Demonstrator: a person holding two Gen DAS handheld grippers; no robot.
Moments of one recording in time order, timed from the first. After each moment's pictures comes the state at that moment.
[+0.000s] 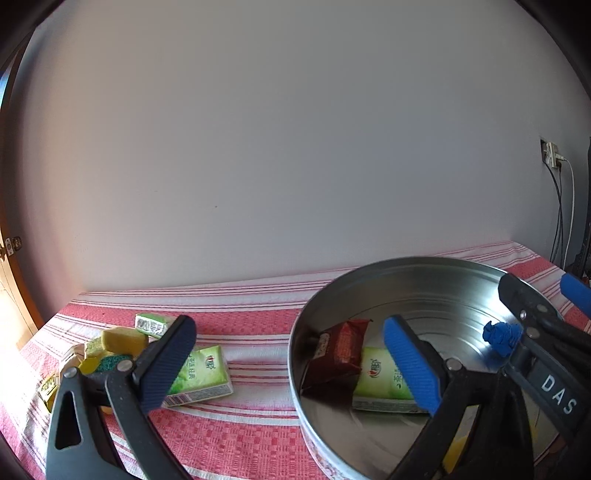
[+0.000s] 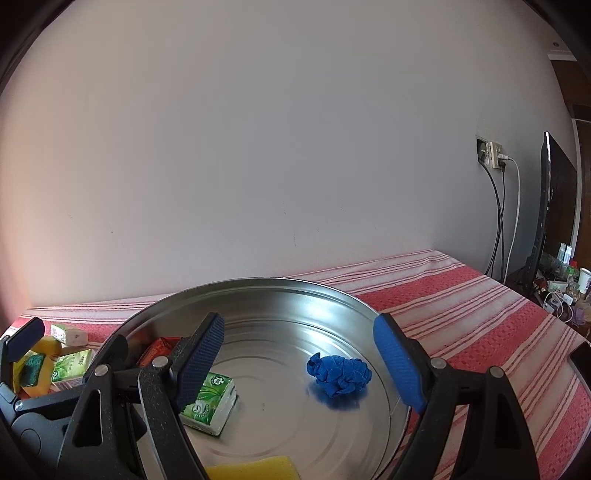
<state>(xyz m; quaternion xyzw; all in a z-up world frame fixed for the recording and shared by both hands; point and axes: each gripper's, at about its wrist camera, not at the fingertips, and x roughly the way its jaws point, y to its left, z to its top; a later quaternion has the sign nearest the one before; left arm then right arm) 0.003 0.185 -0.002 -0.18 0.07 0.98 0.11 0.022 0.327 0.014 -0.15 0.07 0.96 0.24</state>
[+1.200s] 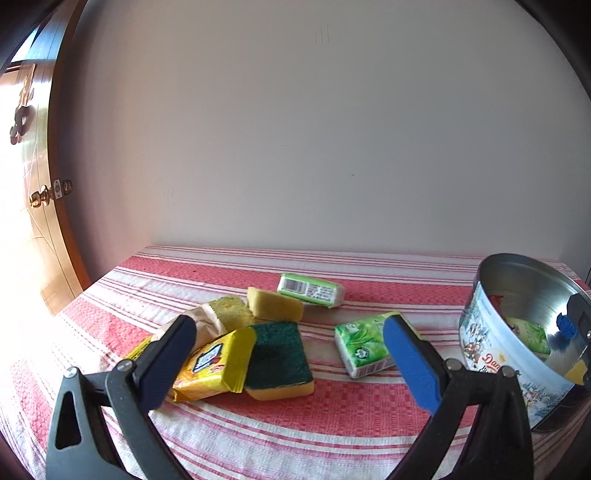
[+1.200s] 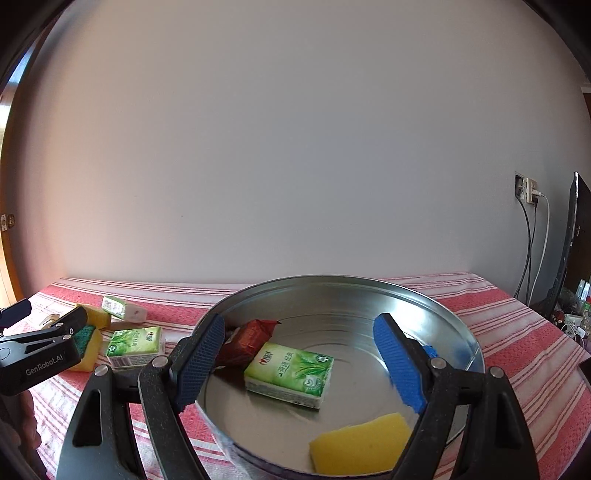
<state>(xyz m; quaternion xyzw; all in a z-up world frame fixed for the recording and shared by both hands) -0.015 0.019 -0.005 -0.22 0.02 0.98 0.02 0.020 0.238 0.010 -0.15 0.01 0.98 0.16</state>
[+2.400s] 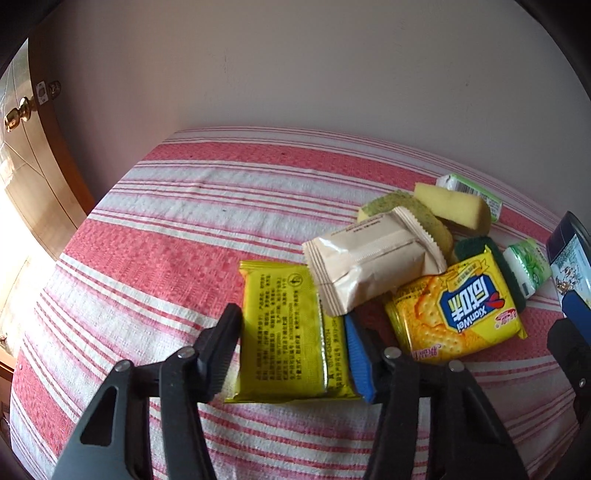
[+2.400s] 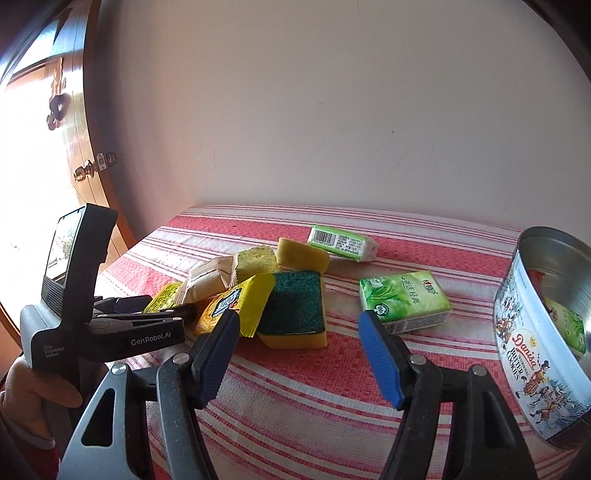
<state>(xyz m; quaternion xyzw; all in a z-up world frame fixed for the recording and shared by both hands) -0.101 -0.136 -0.067 -0.43 0.00 0.90 0.03 -0.068 0.070 -0.019 -0.30 0.05 0.95 -0.07</state>
